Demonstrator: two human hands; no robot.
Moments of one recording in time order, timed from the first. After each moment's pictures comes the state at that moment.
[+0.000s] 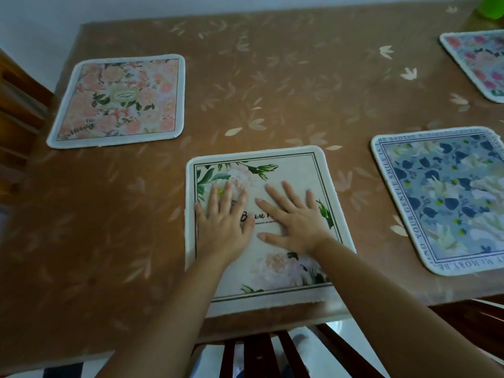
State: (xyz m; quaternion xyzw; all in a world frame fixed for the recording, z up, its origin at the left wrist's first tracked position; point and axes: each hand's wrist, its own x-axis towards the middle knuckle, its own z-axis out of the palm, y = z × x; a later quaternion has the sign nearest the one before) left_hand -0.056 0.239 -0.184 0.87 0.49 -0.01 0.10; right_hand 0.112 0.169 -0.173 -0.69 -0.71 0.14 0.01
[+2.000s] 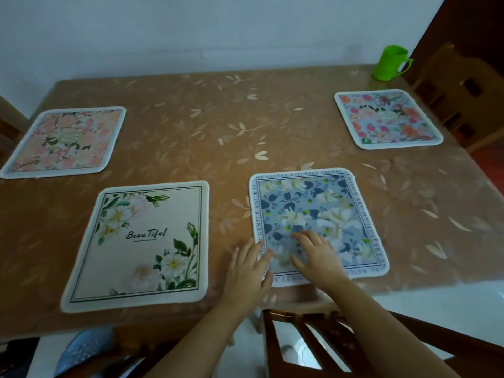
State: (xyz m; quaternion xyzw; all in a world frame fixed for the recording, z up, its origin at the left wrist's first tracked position) left_hand 0.191 0.029 -0.120 0.90 0.38 0.12 0.18; right_hand 0.372 -0.018 -0.110 -0.77 -0.61 0.17 0.12
